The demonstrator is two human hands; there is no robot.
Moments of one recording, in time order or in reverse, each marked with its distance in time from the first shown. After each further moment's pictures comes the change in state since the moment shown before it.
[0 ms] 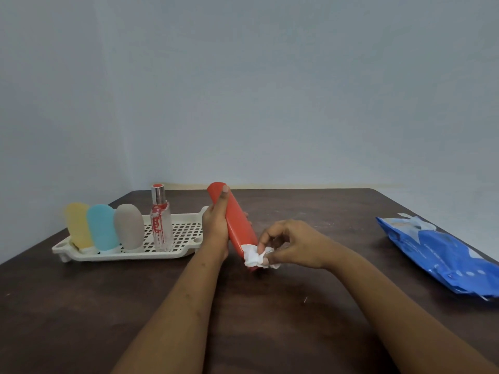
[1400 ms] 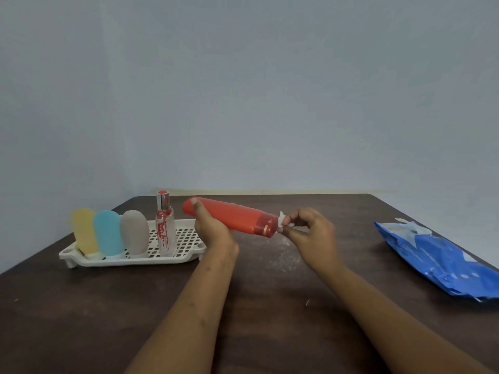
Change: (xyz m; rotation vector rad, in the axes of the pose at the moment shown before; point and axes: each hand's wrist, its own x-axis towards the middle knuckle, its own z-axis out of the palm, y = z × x) left_hand -0.008 0.015 0.013 -0.446 0.319 0.065; right_hand 0.000 0.010 0.018 0.163 0.821 0.017
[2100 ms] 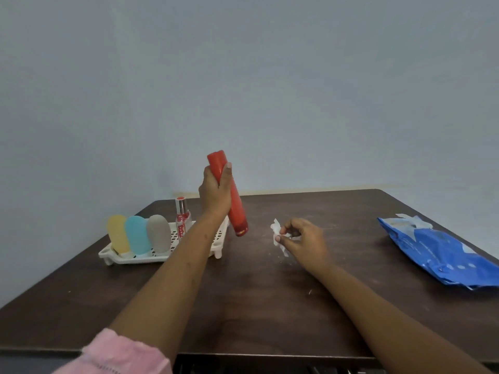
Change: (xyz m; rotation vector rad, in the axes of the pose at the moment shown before) left_hand 0.006 0.065 0.030 0.958 -0.319 0.545; right_hand -0.007 0.012 0.009 -0.080 -0.160 -0.006
